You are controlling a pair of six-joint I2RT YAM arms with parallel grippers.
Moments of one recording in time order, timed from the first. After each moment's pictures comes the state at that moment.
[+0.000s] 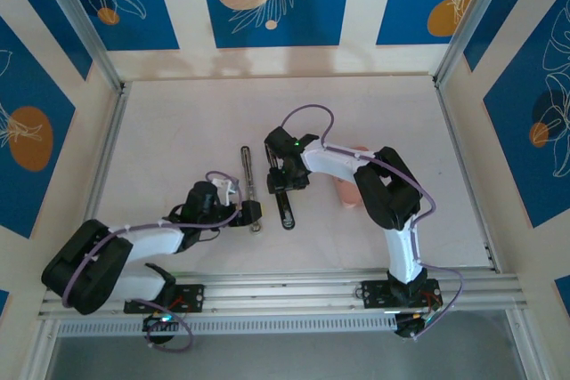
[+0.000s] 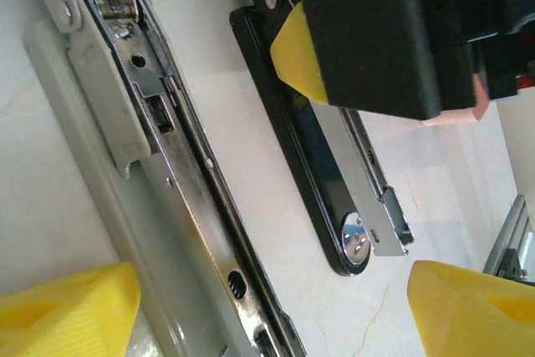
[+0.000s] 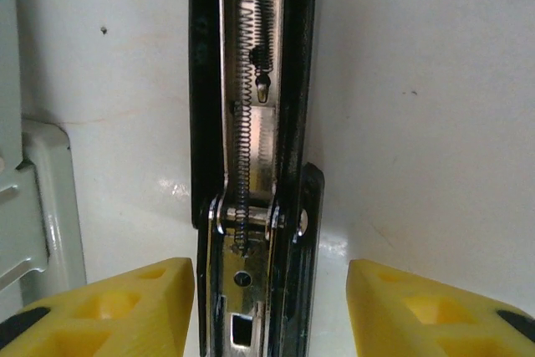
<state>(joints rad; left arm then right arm) -0.56 1.28 0.27 0.39 0.42 -0.70 0.74 2.02 1.43 -0.75 -0.11 0.50</state>
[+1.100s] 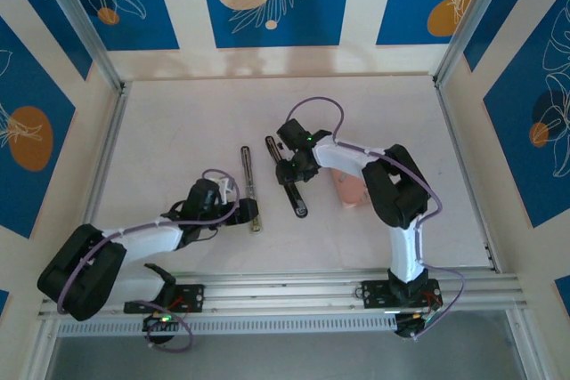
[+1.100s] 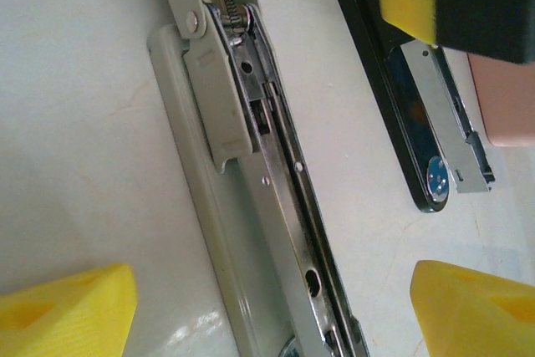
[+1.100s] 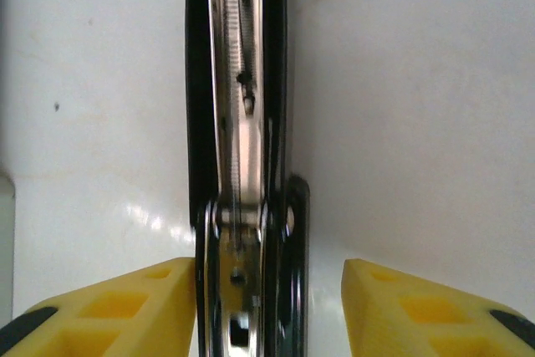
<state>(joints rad) -0.56 1.27 0.34 0.20 0.30 -0.70 0.66 1.95 1.36 -0.64 -0.08 0.31</state>
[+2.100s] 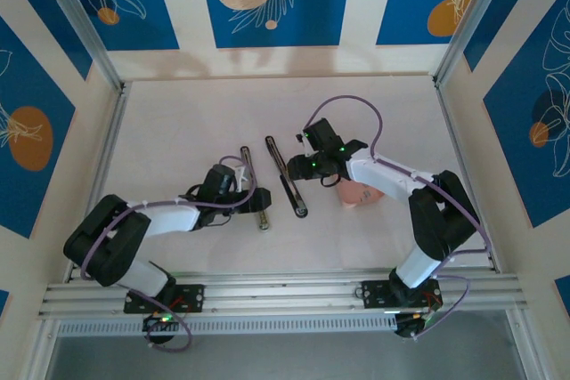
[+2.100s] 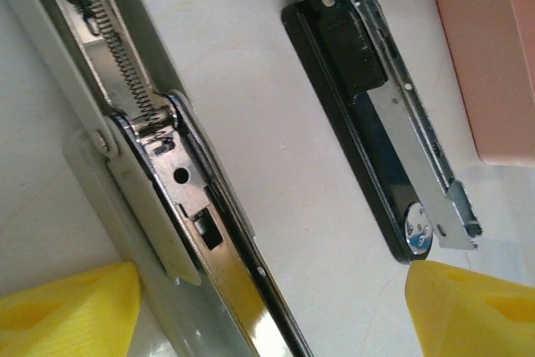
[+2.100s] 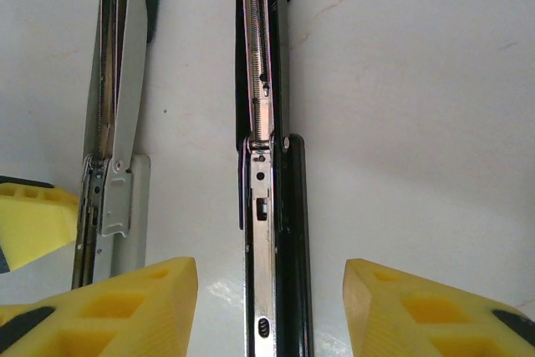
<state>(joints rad) -0.59 1.49 0.52 0.22 0.34 -0.66 0.60 1.63 1.10 -0.46 -0.15 0.39</state>
